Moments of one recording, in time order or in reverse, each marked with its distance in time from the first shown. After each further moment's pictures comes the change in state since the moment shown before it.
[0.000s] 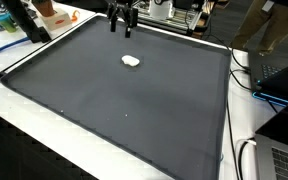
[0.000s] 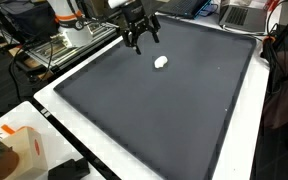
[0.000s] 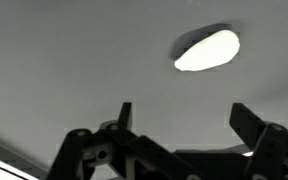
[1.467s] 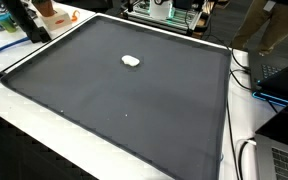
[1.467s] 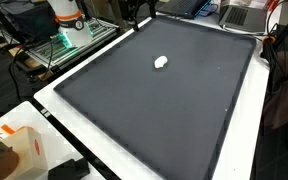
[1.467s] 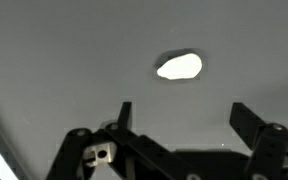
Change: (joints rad) arm 0.173 -0.205 -0.173 0.229 0.204 -0.718 -0.361
